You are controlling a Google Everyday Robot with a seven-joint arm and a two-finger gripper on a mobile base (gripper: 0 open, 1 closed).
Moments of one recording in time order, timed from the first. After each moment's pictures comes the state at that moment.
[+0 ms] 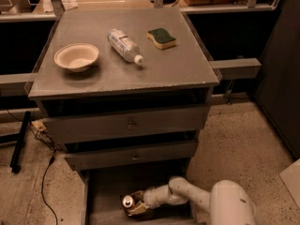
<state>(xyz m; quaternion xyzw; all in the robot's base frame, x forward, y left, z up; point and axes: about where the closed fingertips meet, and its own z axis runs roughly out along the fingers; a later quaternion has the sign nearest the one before) 0.495 0.081 0.166 -0.53 0.63 0.47 0.31</state>
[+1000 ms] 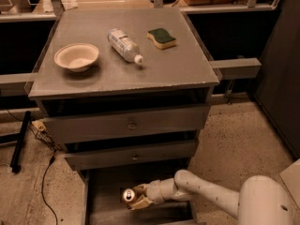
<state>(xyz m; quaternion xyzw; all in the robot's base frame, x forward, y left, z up) 0.493 0.067 0.262 -0.53 0.65 0.44 0.33</state>
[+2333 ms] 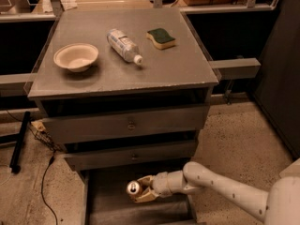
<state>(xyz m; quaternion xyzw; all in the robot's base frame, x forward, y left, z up) 0.494 0.039 0.348 -0.54 0.65 0.41 0.35</state>
